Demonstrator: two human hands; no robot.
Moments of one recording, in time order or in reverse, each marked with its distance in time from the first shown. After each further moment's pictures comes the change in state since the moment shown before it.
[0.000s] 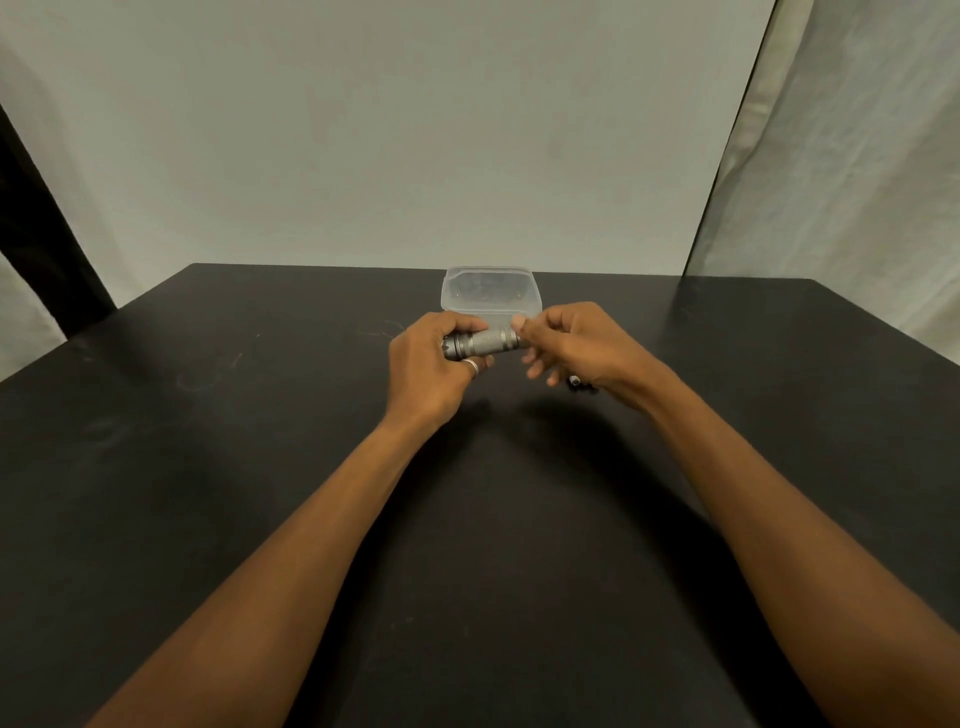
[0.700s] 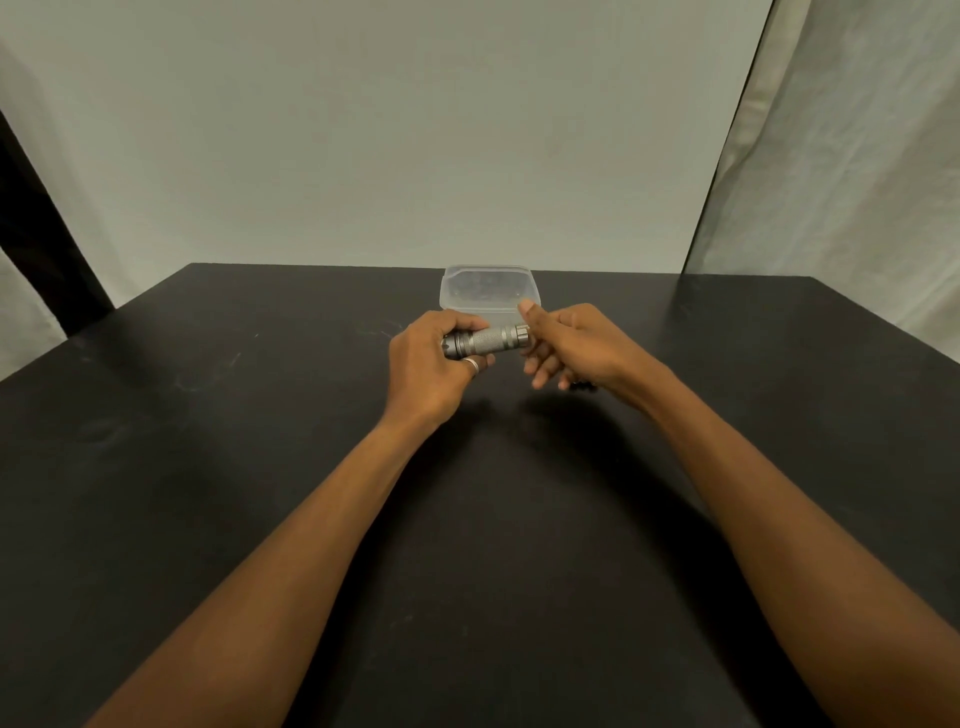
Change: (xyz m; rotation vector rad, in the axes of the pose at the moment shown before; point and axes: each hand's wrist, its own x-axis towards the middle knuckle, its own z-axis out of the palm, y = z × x) left_hand -0.001 0.002 -0.001 -0.007 -0.009 0.004; right_hand -0.003 -0.003 0.001 -0.008 -0.012 0.076
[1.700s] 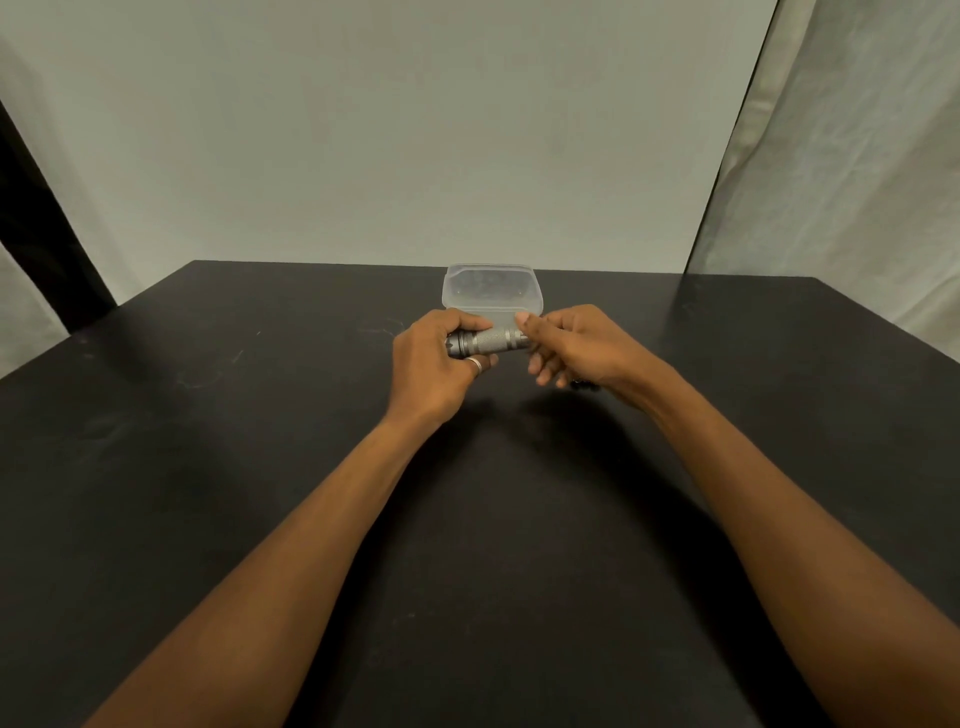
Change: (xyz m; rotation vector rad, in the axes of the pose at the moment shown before) left_hand 0.000 -0.001 0.002 -0.010 0.001 0.004; right_hand 0.001 0.001 0.001 0.010 -0.011 -0.002
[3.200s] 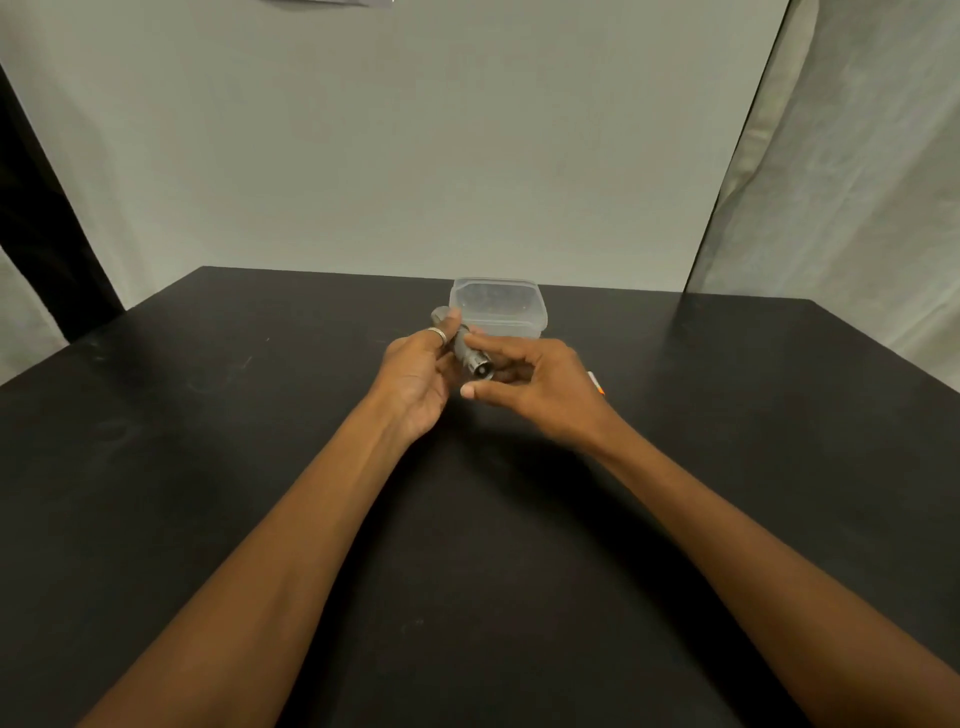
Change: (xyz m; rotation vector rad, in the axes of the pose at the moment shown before) left_hand 0.017 0.007 -0.018 -1.095 -0.080 -0.730; right_hand -0.023 -0.006 0.052 -0.013 0.079 -0.340
